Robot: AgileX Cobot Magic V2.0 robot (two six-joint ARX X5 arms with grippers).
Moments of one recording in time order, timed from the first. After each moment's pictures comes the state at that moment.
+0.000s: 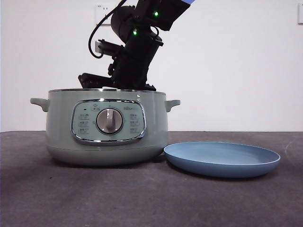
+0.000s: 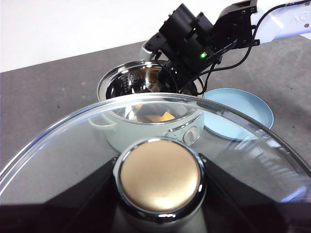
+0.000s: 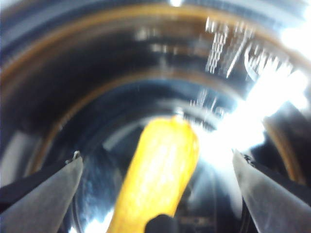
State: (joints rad) left arm -0.35 0.38 1.12 -1.11 0.09 0.03; right arm 0.71 2.23 1.90 -0.50 -0.05 -0.02
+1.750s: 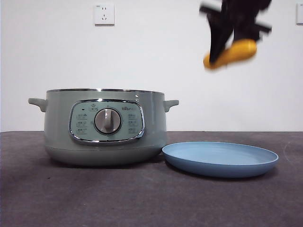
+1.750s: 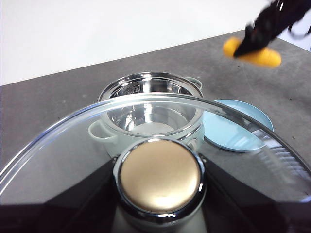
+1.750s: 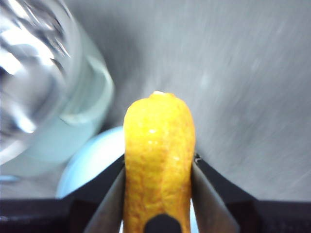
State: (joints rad) left arm -0.35 0.38 1.12 -1.06 0.09 0.03; right arm 0.33 1.69 1.58 -0.82 -0.10 -0.10
